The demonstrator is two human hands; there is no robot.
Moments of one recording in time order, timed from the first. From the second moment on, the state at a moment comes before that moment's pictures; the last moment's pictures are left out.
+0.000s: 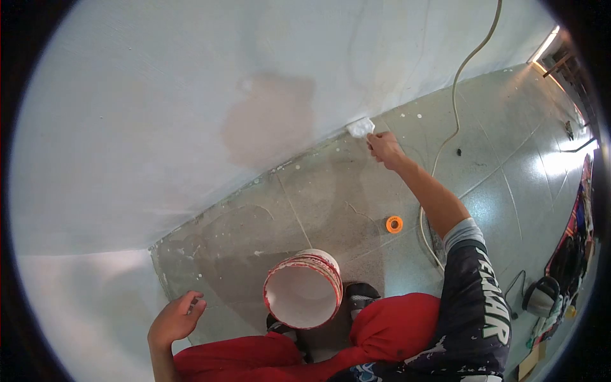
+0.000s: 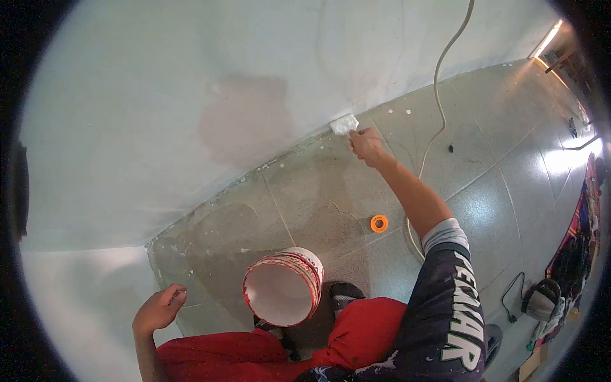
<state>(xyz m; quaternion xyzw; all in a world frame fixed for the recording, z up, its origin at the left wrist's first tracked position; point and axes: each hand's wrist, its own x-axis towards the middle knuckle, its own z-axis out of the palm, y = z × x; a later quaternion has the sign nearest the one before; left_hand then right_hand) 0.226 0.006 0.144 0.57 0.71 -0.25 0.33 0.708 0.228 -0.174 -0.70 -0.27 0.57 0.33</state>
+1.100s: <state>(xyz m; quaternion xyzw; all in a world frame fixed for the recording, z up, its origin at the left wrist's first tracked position) 0.223 -0.001 0.147 0.58 0.71 -0.22 0.33 0.712 0.215 -0.177 -0.69 -0.26 0.55 0.38</state>
